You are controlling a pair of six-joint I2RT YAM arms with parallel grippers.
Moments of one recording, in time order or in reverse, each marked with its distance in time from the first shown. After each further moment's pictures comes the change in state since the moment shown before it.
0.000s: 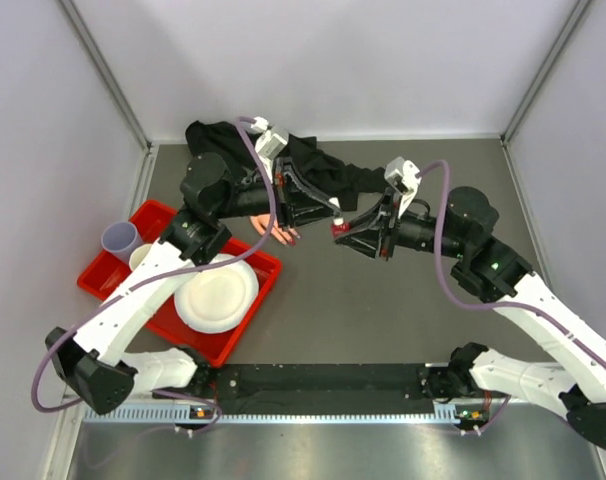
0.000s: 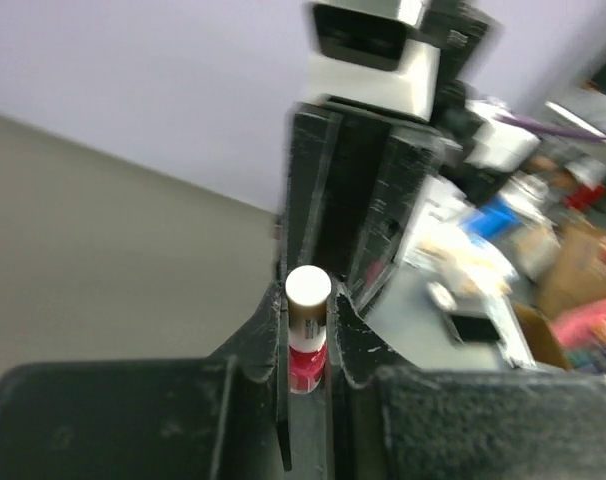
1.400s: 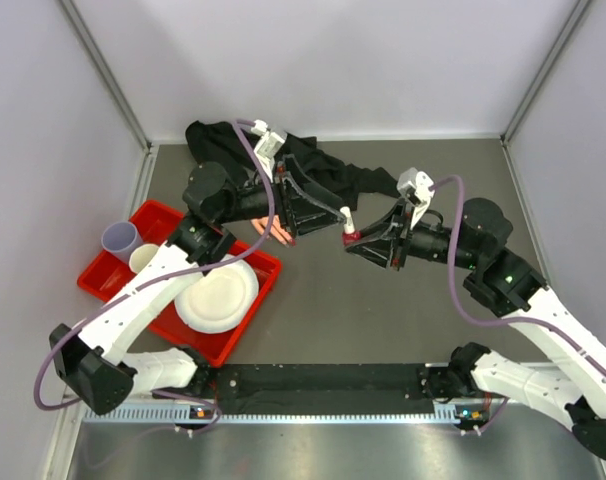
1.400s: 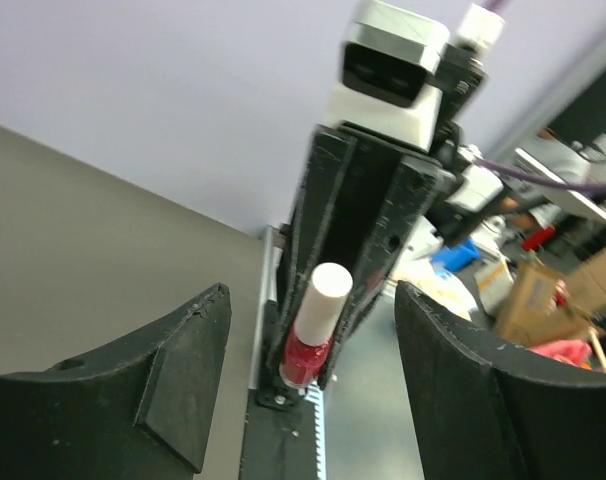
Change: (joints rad) left arm -0.016 -0.011 -0.057 0.085 -0.124 -0.128; right arm -0.008 -0.098 -0.047 -0.068 0.083 -0.049
